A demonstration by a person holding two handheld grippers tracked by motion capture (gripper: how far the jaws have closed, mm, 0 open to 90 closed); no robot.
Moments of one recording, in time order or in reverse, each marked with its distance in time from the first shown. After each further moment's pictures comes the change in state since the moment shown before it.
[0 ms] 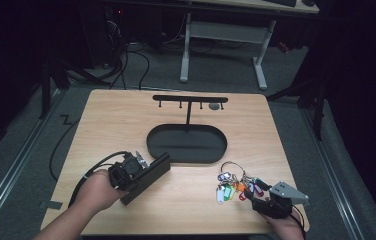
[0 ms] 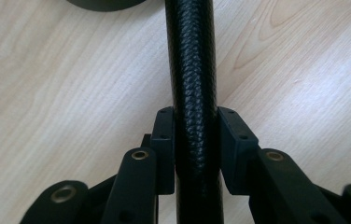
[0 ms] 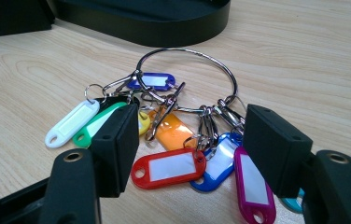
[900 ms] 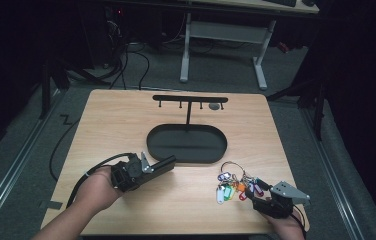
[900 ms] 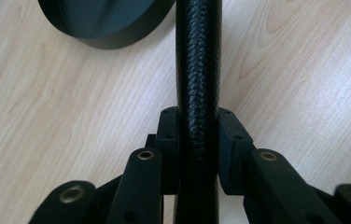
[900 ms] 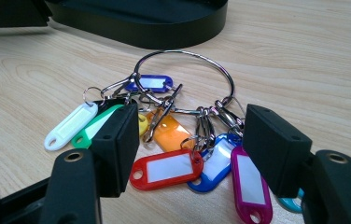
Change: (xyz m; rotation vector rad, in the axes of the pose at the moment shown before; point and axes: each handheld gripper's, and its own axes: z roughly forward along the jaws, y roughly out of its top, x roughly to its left) left arm -0.009 0.007 -0.015 -0.051 0.088 0.166; right arm -0.002 0.000 -0.001 -0.006 0.002 0.012
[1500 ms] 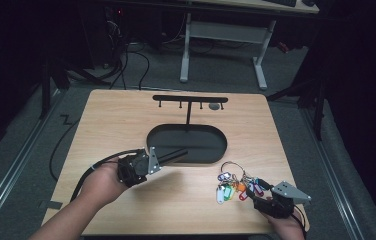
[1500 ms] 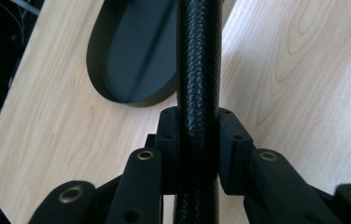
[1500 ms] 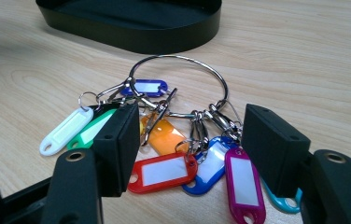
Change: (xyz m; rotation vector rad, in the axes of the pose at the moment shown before) left arm -0.003 0.024 -0.015 -0.121 0.110 0.141; right arm -0.001 0.000 -0.001 -0.019 -0.017 0.009
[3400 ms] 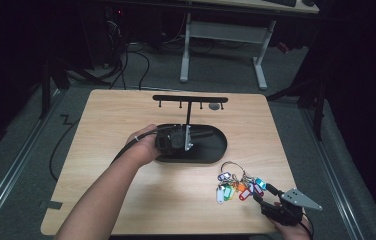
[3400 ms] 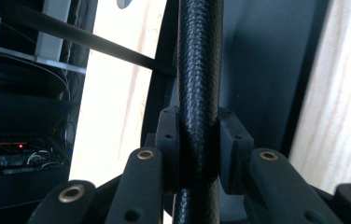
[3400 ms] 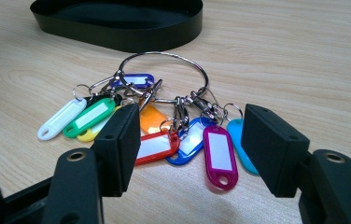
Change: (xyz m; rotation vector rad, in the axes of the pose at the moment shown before) left arm 0.041 0.083 0.091 -0.038 0.130 0.257; right arm -0.006 -0.014 -0.022 -0.040 -0.035 0.017
